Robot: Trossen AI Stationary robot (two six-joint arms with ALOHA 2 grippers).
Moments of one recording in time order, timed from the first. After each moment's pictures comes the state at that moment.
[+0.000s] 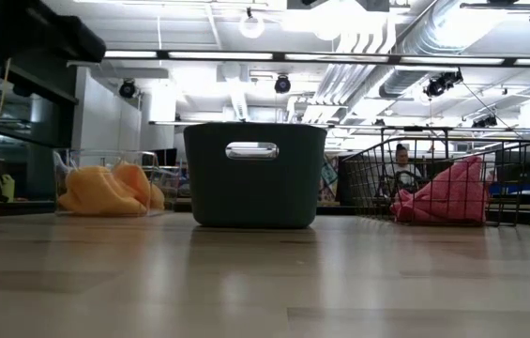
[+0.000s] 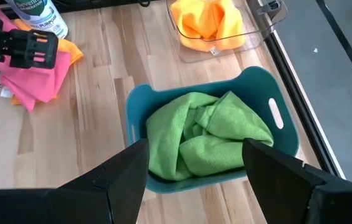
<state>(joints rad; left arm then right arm) -0.54 1.85 1.47 -1.33 0.20 -0.23 -0.01 1.72 2.10 -1.26 0.18 0.13</state>
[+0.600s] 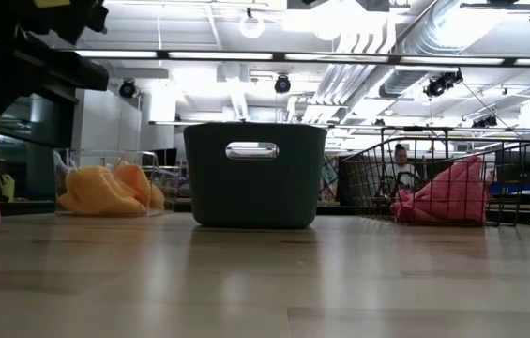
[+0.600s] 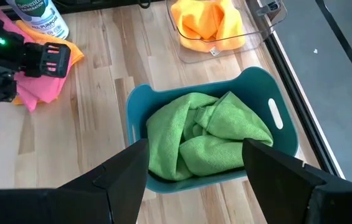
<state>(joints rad) -0.58 1.87 1.36 -1.22 0.04 -0.23 -0.01 1.71 2.10 -1.26 0.18 0.13</state>
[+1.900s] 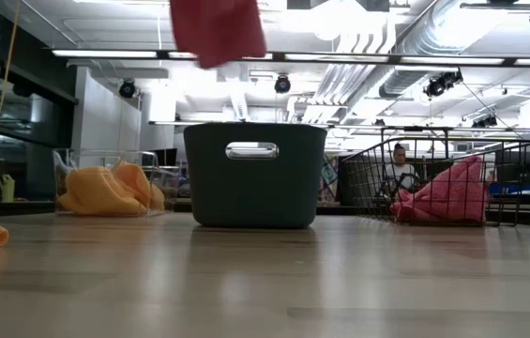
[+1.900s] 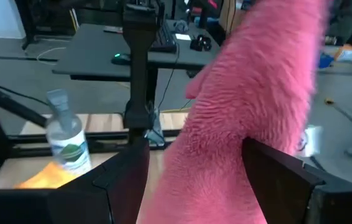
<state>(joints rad) -0.12 1.51 2.16 -0.91 -0.47 0.28 0.12 1.77 2.11 -0.64 0.32 -0.05</state>
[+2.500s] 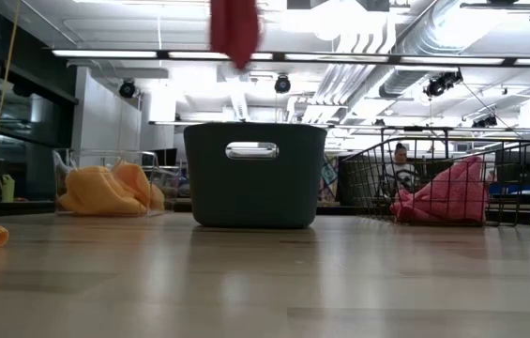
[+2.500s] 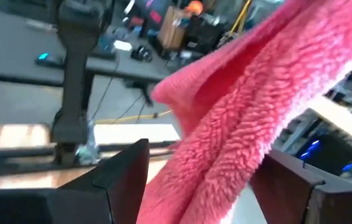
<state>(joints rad) -0.13 1.51 2.16 -0.84 -0.57 0.26 0.18 1.85 2.12 -0.47 0.67 -0.22</state>
